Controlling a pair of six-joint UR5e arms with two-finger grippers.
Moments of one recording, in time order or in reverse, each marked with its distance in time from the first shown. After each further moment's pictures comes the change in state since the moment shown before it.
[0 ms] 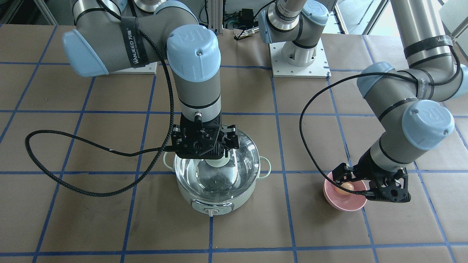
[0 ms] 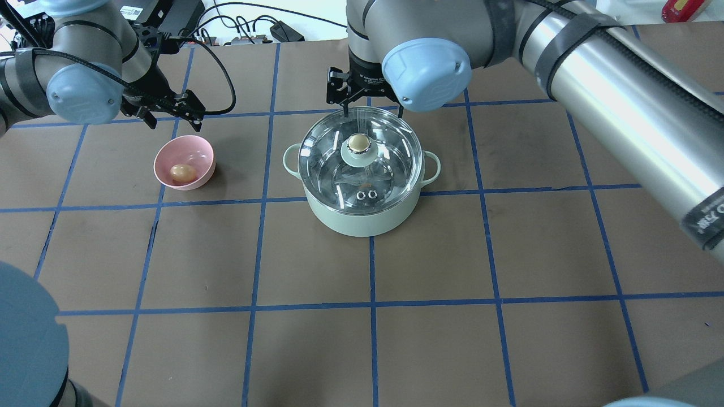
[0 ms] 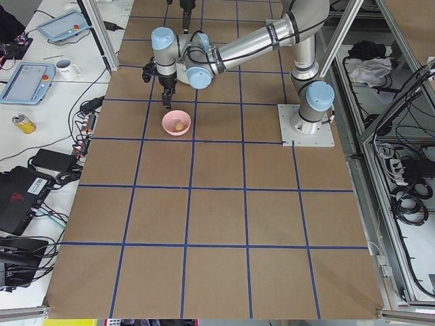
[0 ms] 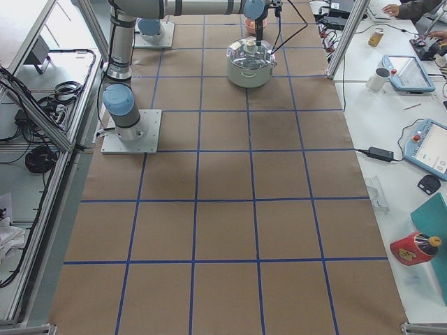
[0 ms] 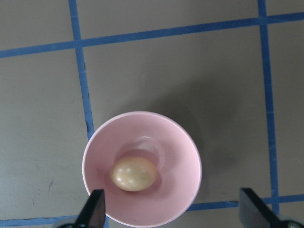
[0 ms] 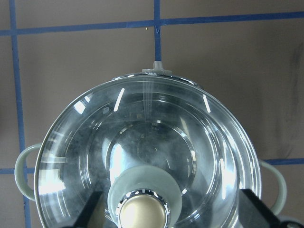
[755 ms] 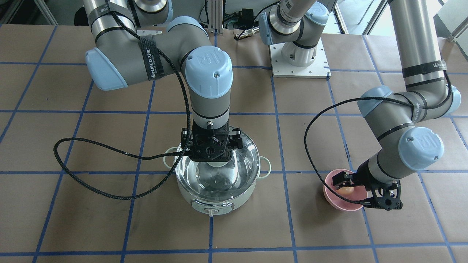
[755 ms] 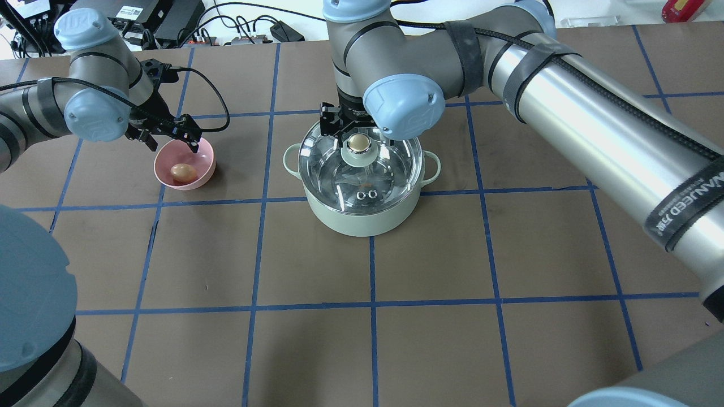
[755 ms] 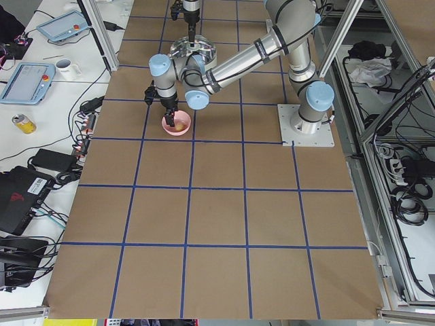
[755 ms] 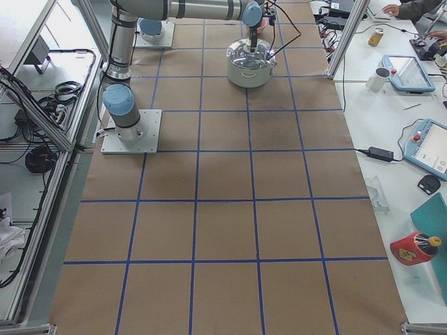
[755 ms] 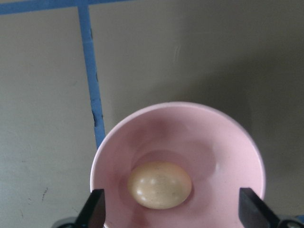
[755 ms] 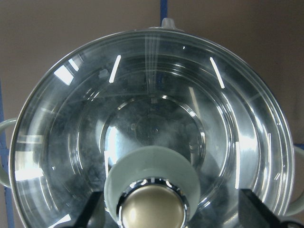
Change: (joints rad) left arm 0.042 -0.078 -0.042 0.035 0.010 0.013; right arm 0.028 0.026 0.051 -0.007 -0.005 0.002
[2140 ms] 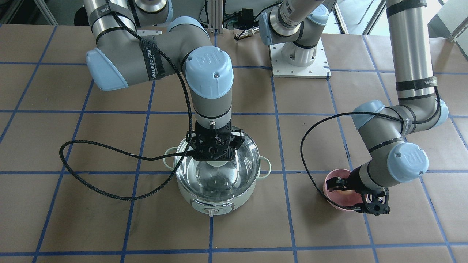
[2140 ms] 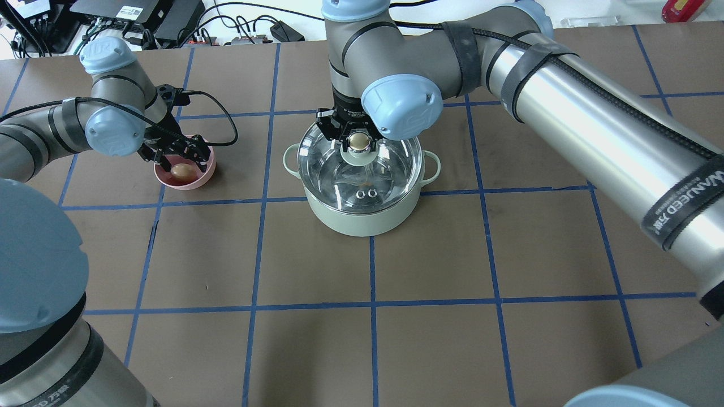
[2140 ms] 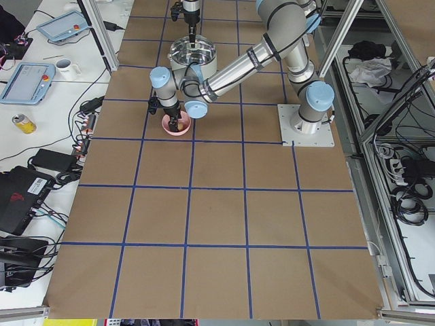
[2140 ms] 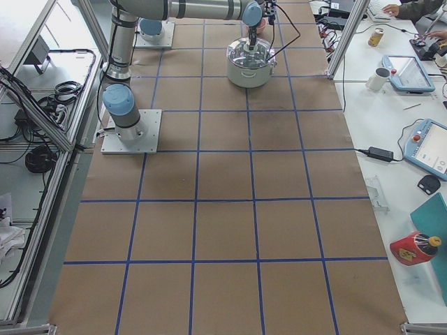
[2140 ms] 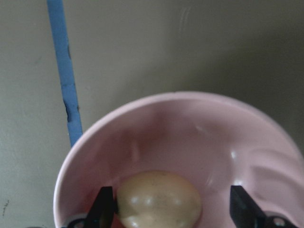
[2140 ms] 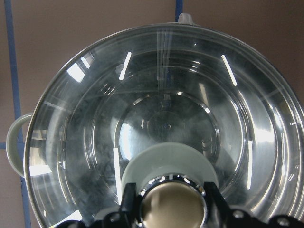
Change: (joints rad) left arm 0.003 -0.069 -0.018 0.025 -0.002 -0.016; right arm 0.002 0.002 -0.005 -0.002 0.041 -0.003
